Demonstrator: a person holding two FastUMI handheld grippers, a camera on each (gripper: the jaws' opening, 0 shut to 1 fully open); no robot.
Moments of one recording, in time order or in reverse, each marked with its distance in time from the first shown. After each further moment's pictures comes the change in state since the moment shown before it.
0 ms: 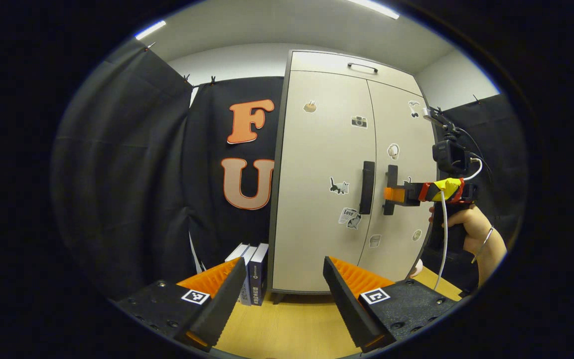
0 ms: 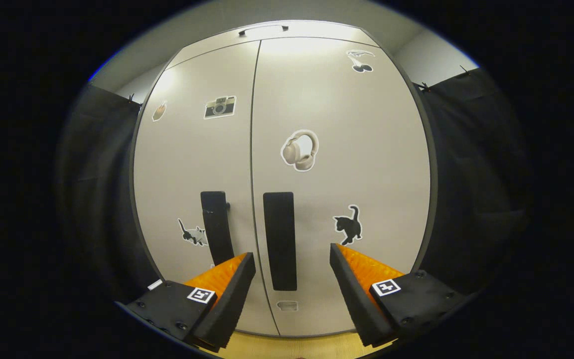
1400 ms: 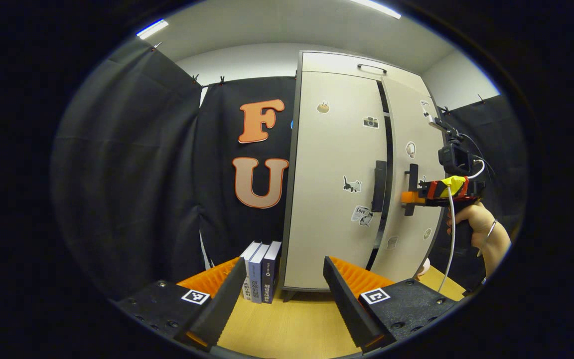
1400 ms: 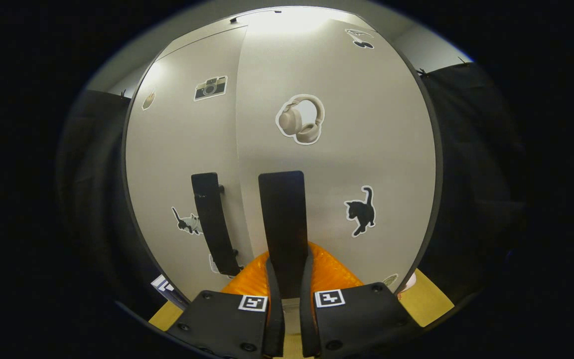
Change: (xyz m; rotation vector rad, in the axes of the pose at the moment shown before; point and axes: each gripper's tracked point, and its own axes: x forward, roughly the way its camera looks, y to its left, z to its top) left arm -0.015 0.020 -0.004 -0.009 0.009 0.042; right arm 0.004 0.003 -0.014 0.008 0.092 -0.001
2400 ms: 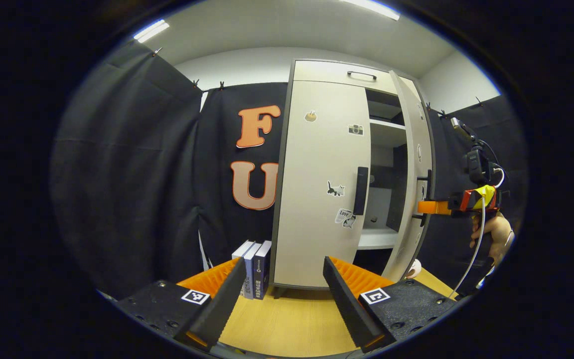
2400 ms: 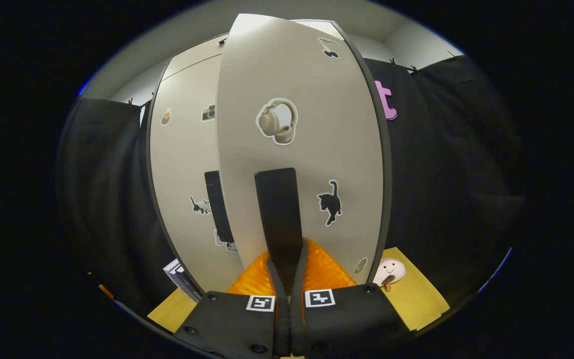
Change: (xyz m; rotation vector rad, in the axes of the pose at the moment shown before) left arm -0.044 -0.036 0.008 -0.009 -0.018 0.008; right arm -0.047 -0.022 0.002 0.028 0.006 0.060
